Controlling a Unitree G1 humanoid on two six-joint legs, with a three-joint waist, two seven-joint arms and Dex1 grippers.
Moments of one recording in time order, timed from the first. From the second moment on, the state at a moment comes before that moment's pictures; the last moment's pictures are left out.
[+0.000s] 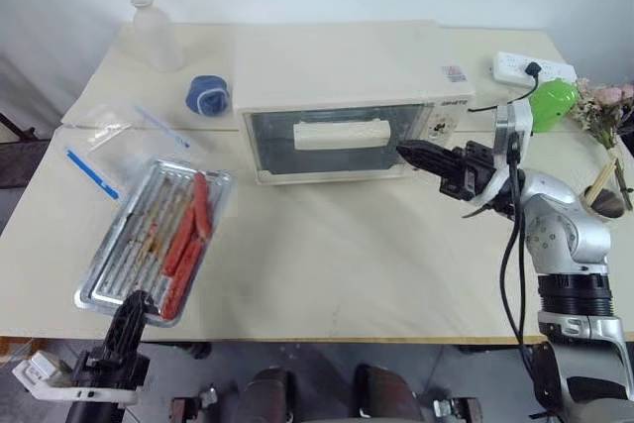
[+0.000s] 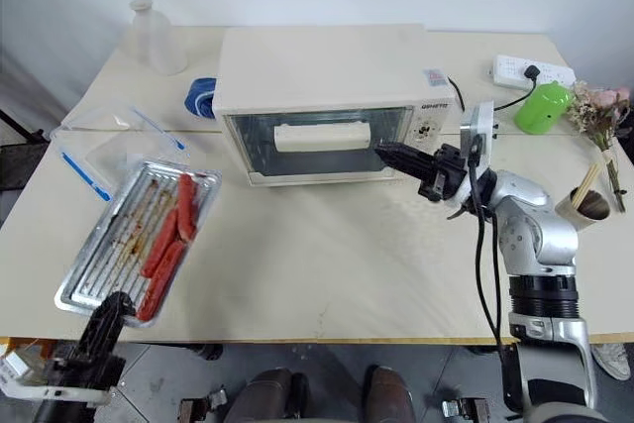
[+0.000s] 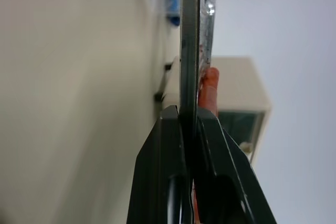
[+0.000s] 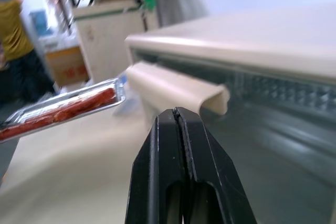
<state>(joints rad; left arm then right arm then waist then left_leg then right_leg) 0.73 0.06 0.62 -0.57 -1.95 0.67 -0.01 -0.57 -0.57 -0.15 0.09 0.68 0.41 1.15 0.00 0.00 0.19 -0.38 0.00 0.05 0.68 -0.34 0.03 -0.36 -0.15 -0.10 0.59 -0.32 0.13</state>
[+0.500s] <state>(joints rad) 0.60 0.55 0.59 -0.31 -1.95 1.02 -0.20 -0.13 -0.72 -0.25 -0.17 0.61 0.27 1.24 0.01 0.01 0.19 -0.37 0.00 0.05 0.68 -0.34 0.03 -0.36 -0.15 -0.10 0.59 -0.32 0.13</state>
